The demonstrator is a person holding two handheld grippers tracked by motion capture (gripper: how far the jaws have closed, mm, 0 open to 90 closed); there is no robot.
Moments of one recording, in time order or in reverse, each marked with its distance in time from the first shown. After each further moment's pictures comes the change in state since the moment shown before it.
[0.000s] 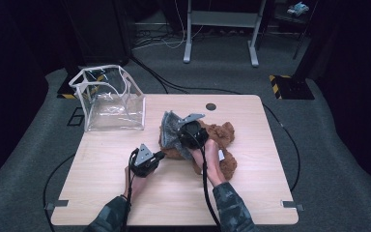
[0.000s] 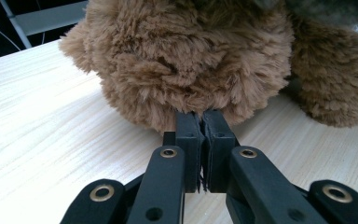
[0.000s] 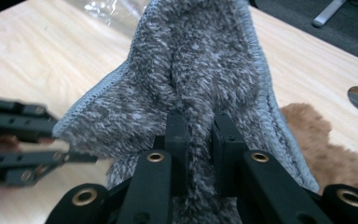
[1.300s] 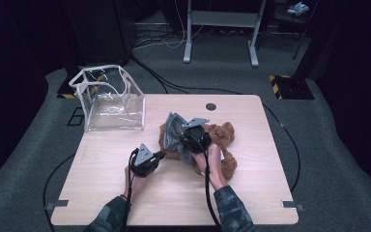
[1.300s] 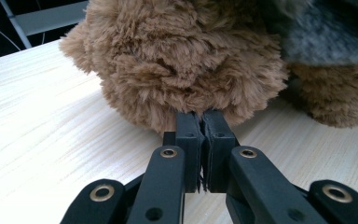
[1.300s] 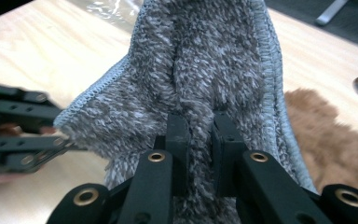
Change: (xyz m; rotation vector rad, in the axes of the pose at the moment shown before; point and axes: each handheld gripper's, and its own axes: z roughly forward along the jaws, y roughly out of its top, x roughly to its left) left arm 0.000 0.000 0.000 -0.001 0.000 -0.002; right arm -0.002 -0.017 -0.002 -0.021 0.021 0.043
